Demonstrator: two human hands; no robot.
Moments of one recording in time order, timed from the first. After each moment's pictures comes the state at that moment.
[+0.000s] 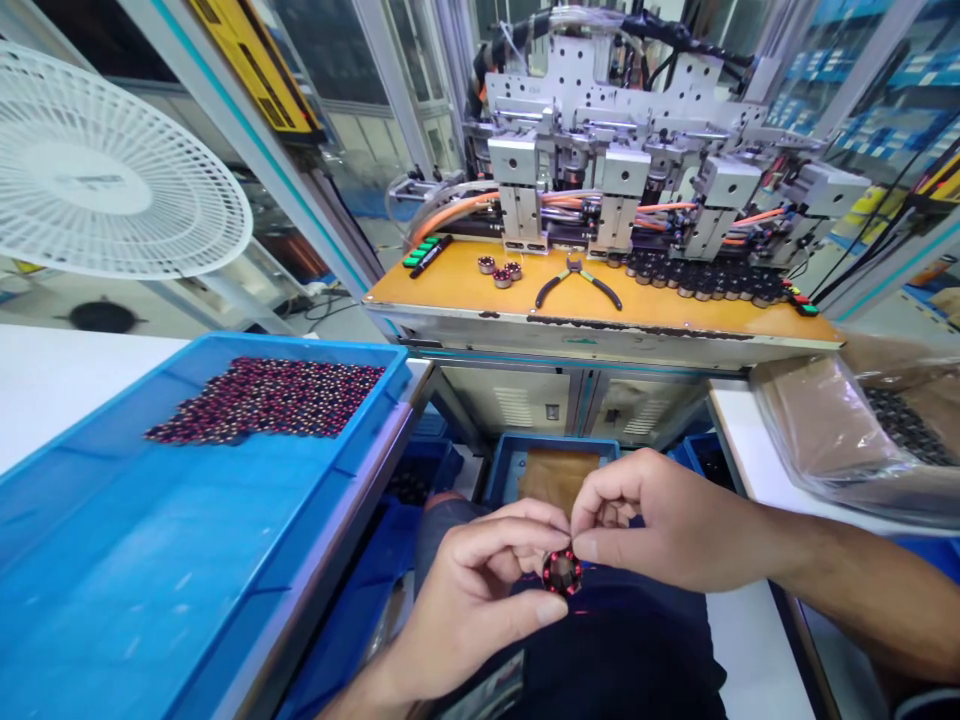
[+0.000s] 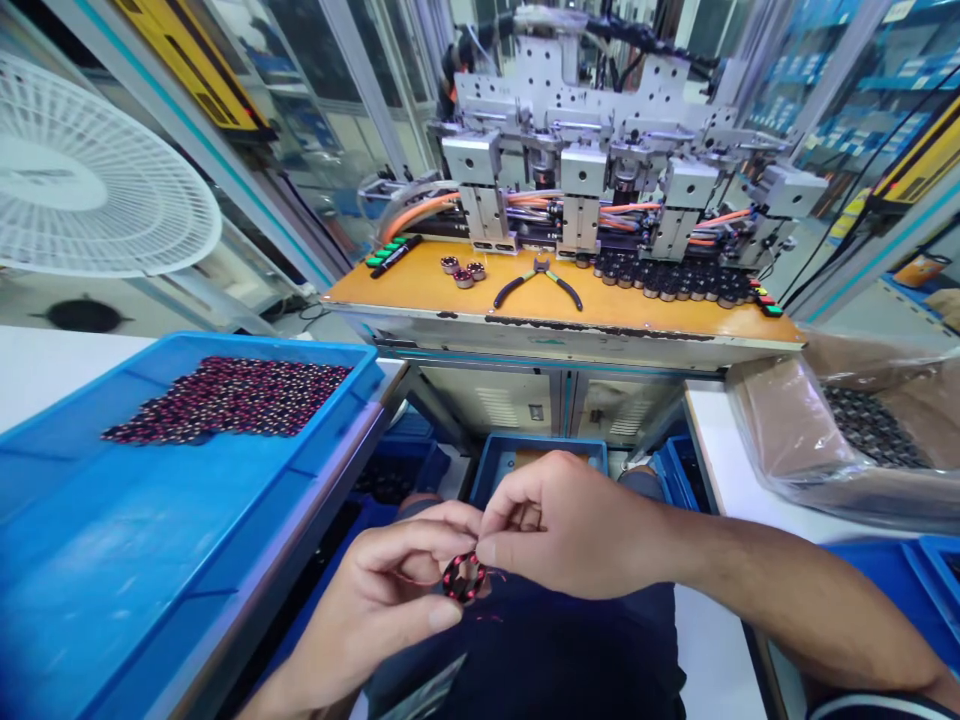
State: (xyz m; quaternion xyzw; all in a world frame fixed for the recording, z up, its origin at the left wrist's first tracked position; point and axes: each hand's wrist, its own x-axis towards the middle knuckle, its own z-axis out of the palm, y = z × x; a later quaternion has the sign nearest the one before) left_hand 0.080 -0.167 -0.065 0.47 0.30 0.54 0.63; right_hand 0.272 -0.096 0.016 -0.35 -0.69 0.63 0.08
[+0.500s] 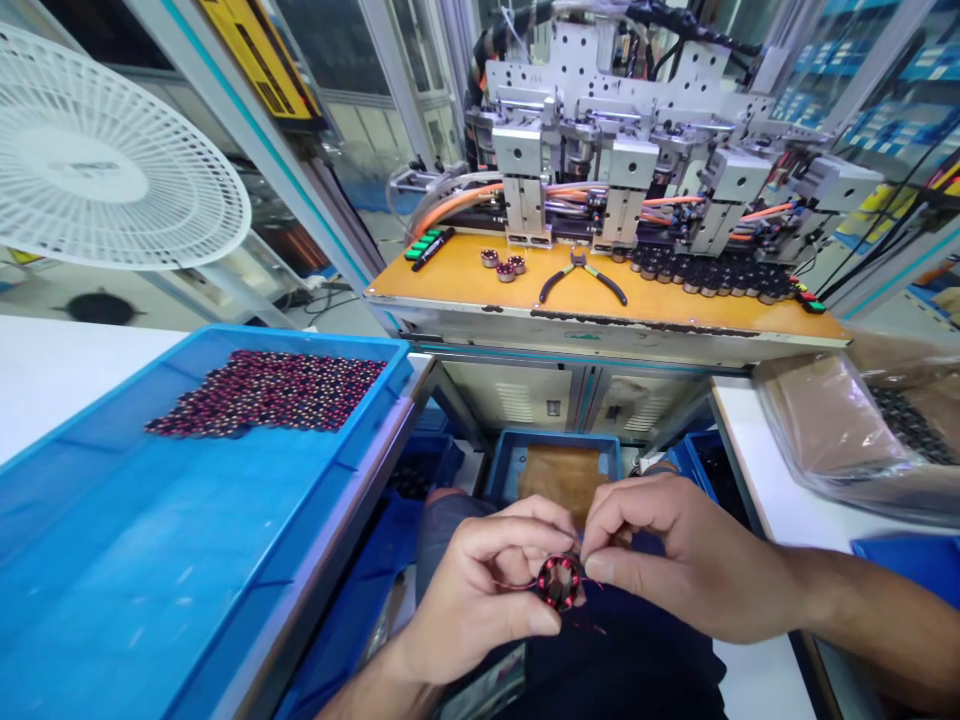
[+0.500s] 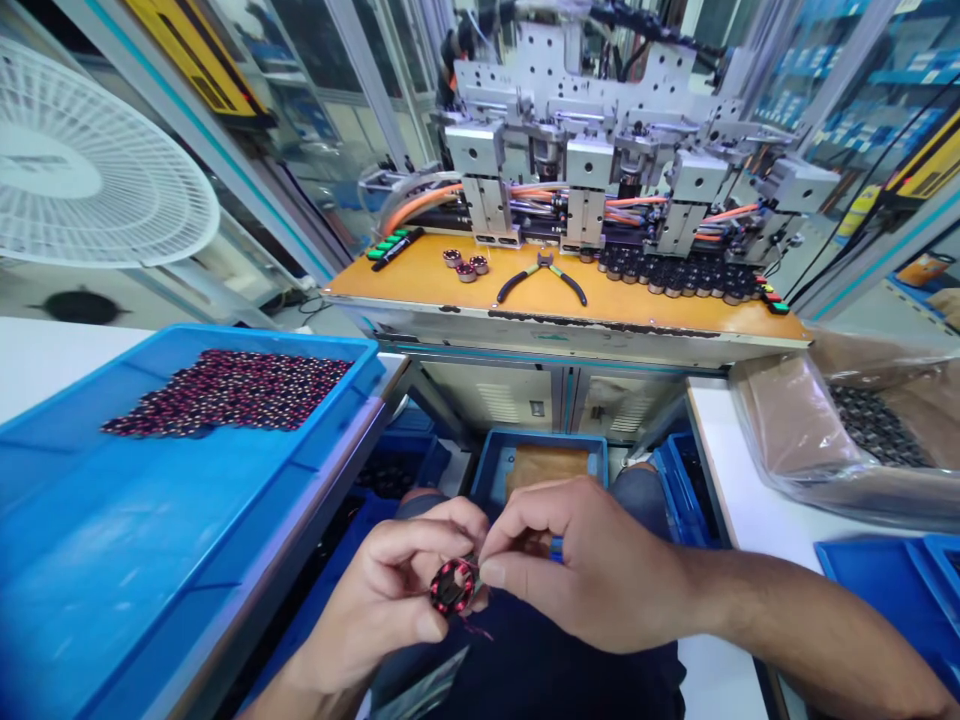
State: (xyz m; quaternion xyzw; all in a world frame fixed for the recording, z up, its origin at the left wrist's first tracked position) left_hand 0.082 -0.166 -0.074 0.43 0.23 0.54 0.69; right_hand 0.278 -0.116 0.006 -0.32 -0.74 0.57 0.19
